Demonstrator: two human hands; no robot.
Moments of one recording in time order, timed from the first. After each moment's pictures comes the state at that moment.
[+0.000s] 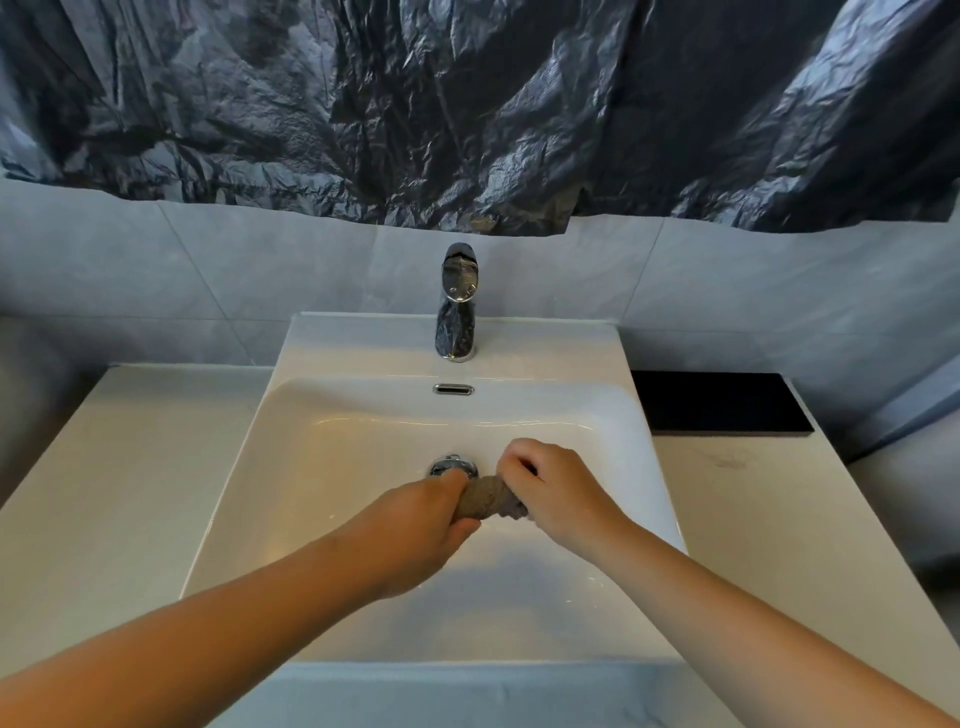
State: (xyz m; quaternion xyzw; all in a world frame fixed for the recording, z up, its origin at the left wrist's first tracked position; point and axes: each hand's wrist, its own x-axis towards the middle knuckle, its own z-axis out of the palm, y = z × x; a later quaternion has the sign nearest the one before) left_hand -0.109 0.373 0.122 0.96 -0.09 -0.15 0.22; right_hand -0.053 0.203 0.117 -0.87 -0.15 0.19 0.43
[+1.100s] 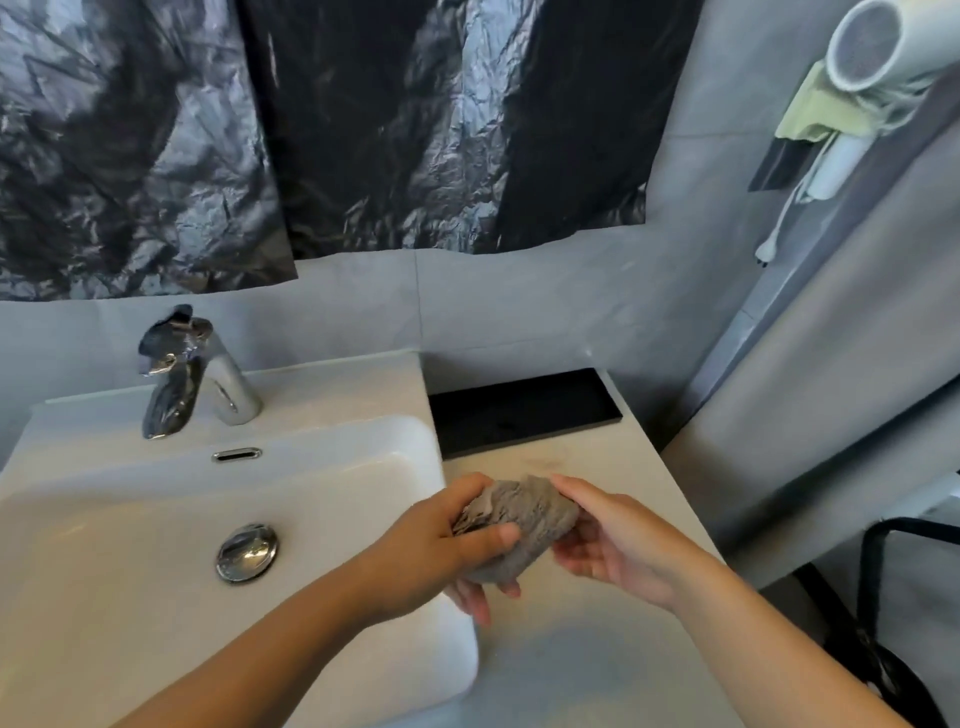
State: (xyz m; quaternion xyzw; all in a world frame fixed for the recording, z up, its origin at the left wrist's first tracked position) left_hand -0.059 0.157 0.168 0.74 -0.12 -0.31 0.59; right_hand -0.048 -0.055 0.140 -0.62 0.20 0.33 0.69
